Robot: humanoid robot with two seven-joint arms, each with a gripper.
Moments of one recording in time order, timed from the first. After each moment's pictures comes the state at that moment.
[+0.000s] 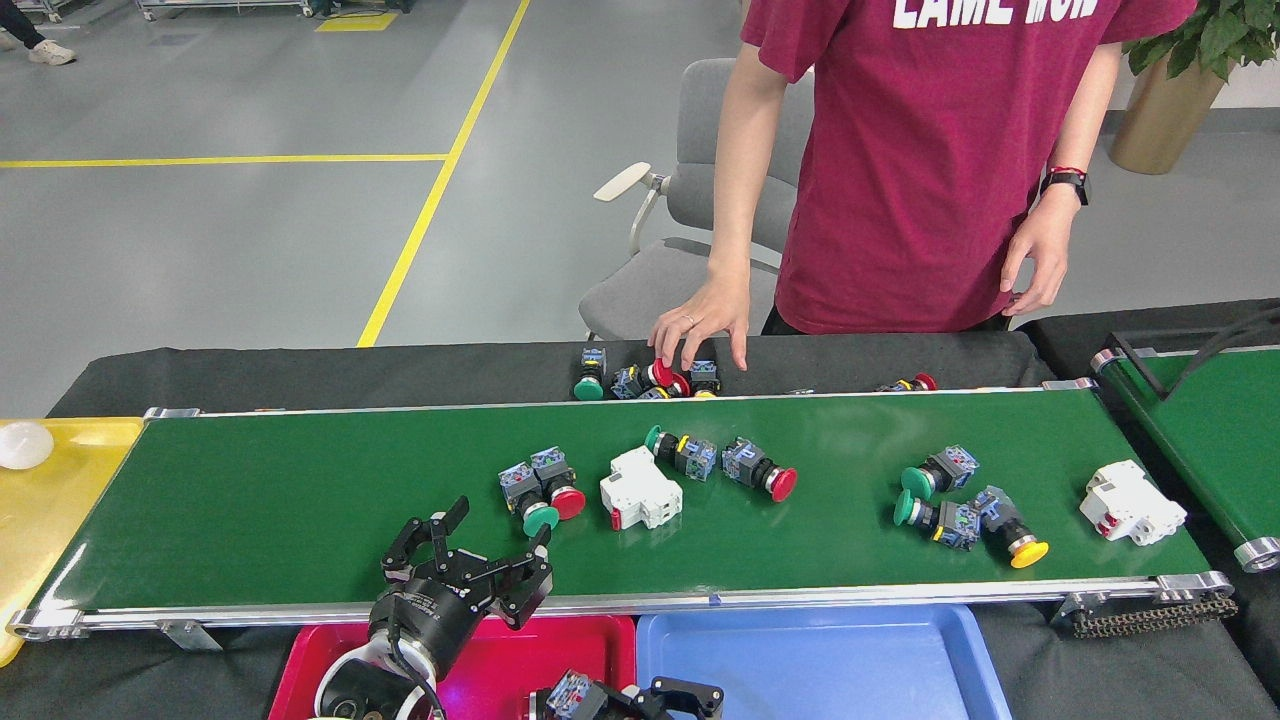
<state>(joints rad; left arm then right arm) -0.12 -0.03 -0.05 -1.45 -1.62 -0.31 -0.17 0.14 0.05 0.45 -1.66 1.31 -0.58 0.22</state>
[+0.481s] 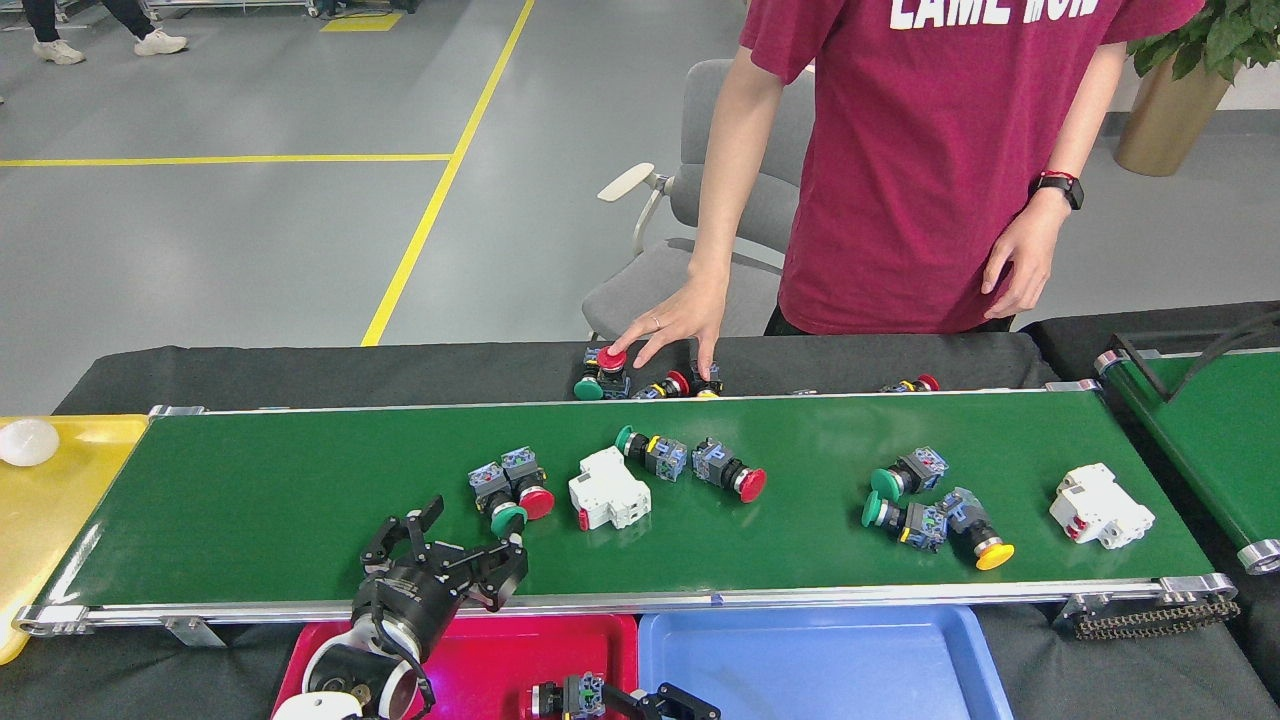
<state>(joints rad) -0.23 -0.02 0.05 -1.28 -1.62 -0.31 -0.17 0.11 0.07 0.49 -1.68 1.31 -0.42 0.31</state>
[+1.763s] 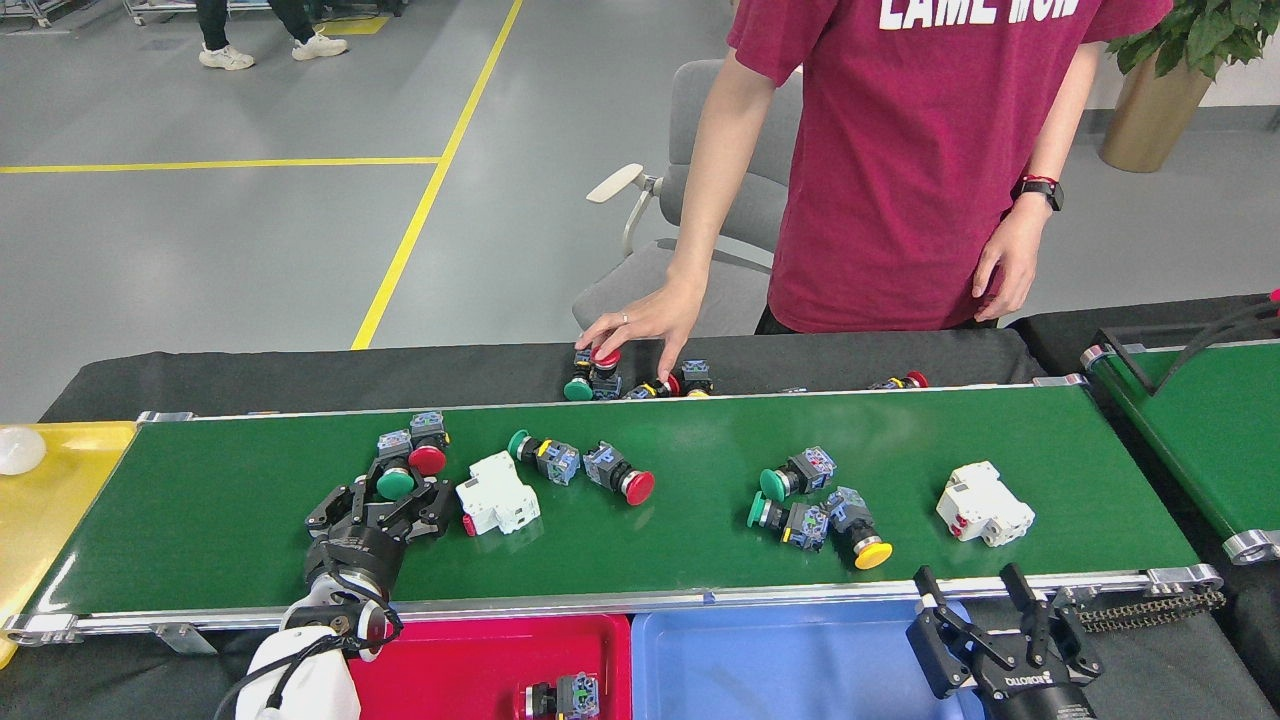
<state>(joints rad) -0.37 0.04 0.06 -0.98 -1.56 -0.15 0.03 0.18 0.11 -0.25 -1.73 1.30 -0.33 0.09</state>
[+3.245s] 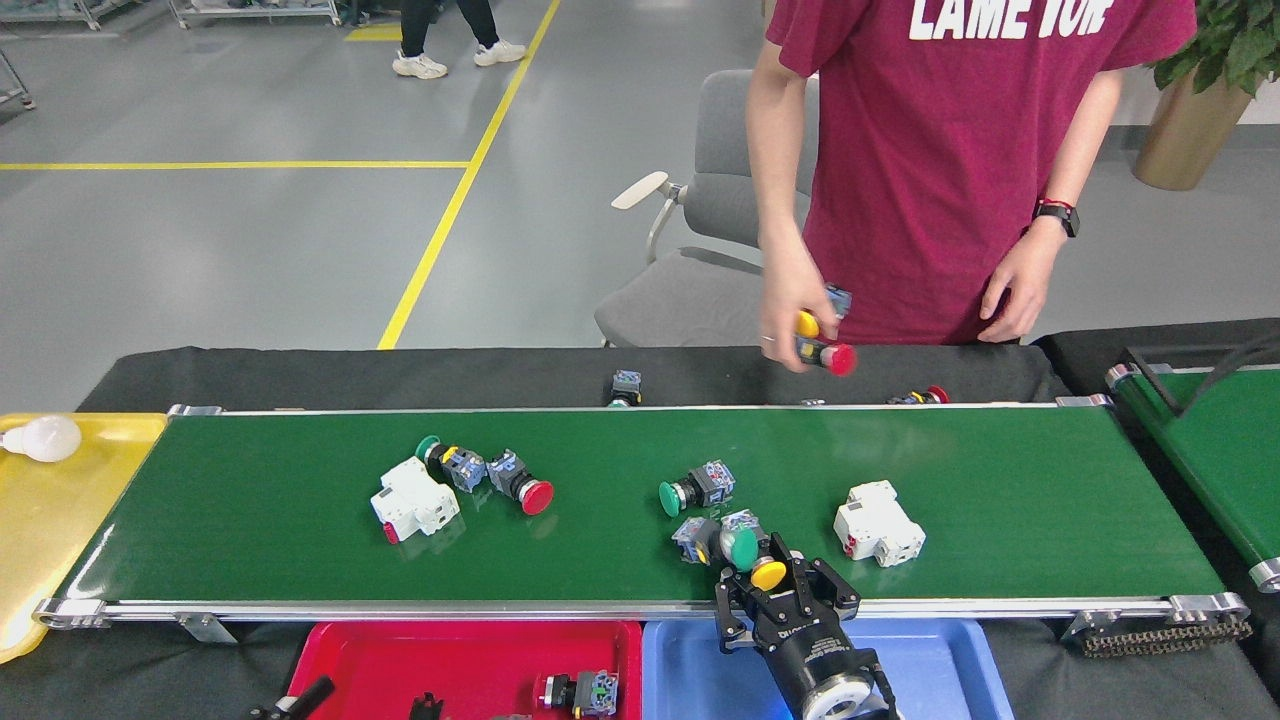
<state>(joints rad) 0.39 0.07 0.43 -1.74 -1.33 -0.78 0.03 -0.07 0.10 0.28 -1.37 1.41 -0.02 0.04</state>
